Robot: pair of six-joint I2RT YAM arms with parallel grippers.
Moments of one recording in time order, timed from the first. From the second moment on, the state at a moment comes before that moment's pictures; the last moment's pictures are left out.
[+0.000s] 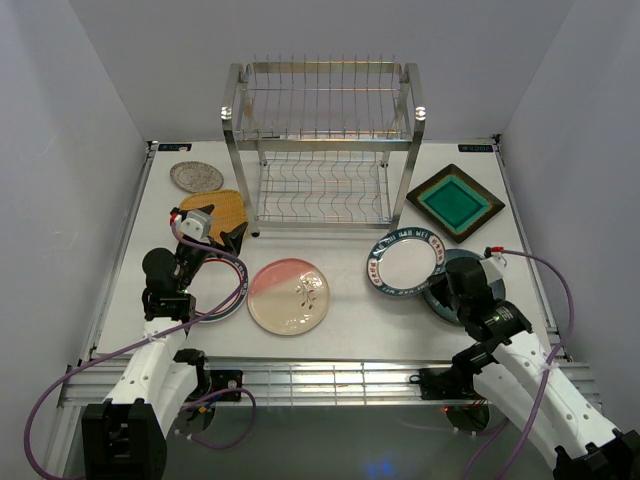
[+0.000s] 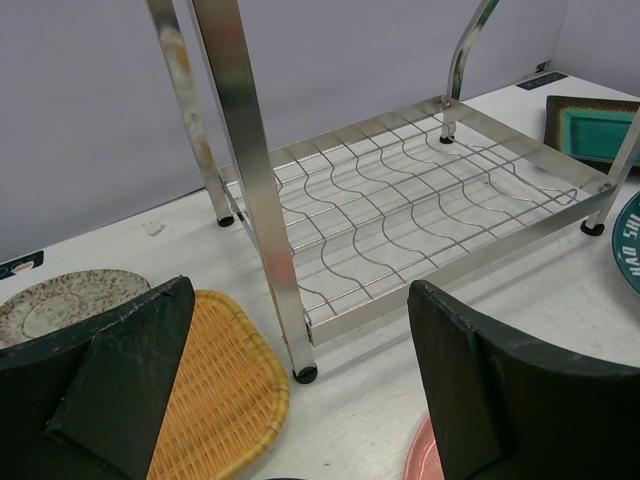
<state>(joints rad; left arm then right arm) -0.01 0.81 0.33 0.64 0.49 0.04 0.47 0.57 0.42 -0.57 0.35 1.12</state>
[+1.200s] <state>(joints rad) -0.01 0.80 0.33 0.64 0.50 0.05 0.47 0.53 1.20 -0.82 0.57 0.76</state>
